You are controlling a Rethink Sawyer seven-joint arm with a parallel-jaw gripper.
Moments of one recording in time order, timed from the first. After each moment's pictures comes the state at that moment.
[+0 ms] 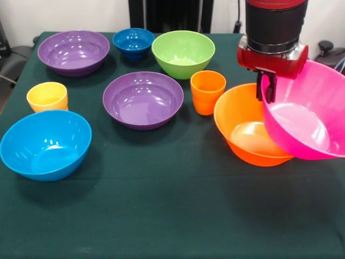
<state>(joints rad) -0.34 -0.54 0.46 1.44 -0.35 0.75 2.56</state>
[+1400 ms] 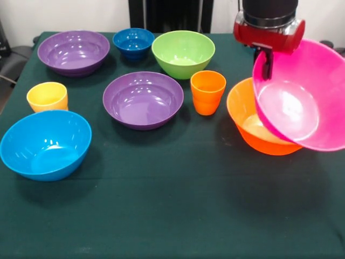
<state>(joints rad) -0.36 -0.63 0.46 1.55 -0.30 0.77 2.56</state>
